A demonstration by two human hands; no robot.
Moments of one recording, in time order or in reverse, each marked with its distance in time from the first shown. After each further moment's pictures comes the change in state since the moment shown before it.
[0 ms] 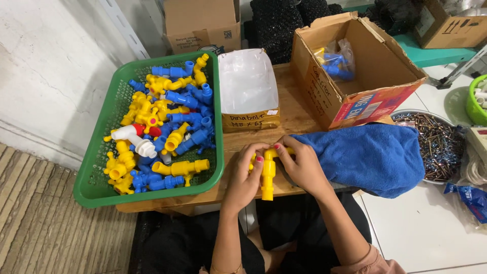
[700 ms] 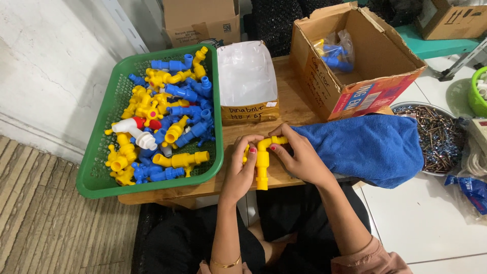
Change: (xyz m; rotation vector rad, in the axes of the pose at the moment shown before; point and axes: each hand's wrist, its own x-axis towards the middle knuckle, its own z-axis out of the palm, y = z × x) left_hand -0.007 -0.003 0.001 -0.087 0.055 0.018; right_hand -0.002 -0.002 -0.009 0.130 -0.072 -0.198
